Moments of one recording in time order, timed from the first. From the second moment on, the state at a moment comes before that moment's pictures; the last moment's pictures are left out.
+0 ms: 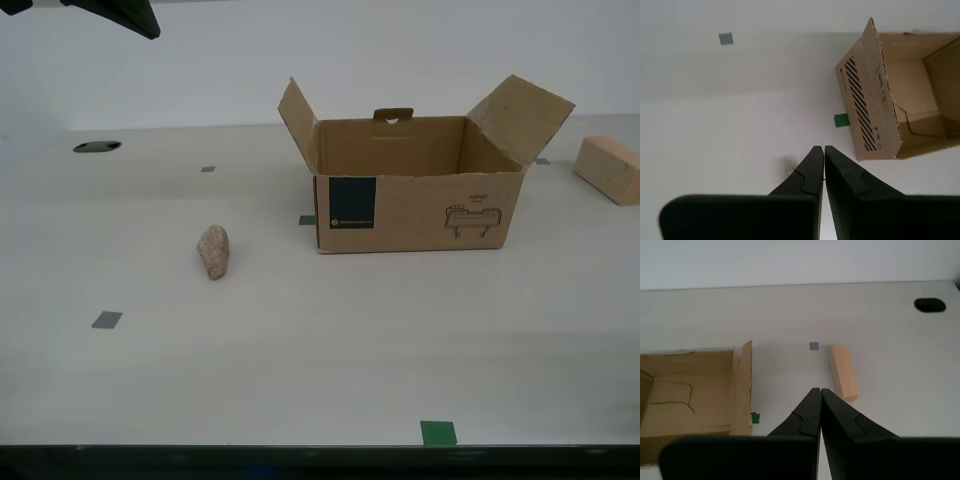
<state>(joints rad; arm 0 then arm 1) -0.06 1.05 1.22 -0.87 0.03 0.03 -0.37 1.37 1.20 -0.75 0.12 -0.26</state>
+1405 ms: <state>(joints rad) -0.07 1.05 1.23 -0.87 0.03 0.02 -0.39 1.42 1.23 -0.76 0.12 -0.34</state>
